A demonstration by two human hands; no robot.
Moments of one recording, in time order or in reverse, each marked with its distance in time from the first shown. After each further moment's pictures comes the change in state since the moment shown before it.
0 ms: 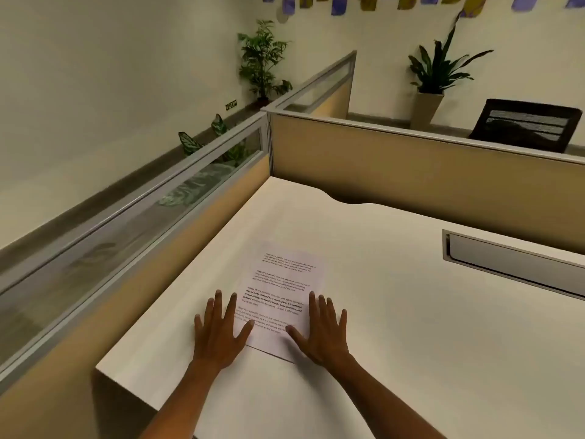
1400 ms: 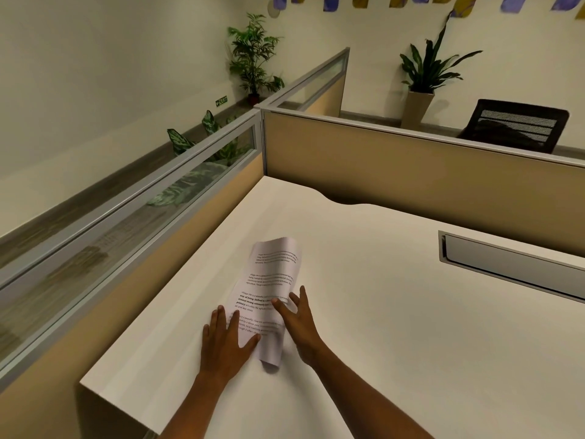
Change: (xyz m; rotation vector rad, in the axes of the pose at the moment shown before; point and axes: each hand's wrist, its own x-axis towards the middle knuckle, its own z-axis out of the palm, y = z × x) left_hand 0.013 0.006 0.028 -0.045 -0.060 -0.049; right_hand 0.026 -0.054 -0.014 1.358 -0.100 0.183
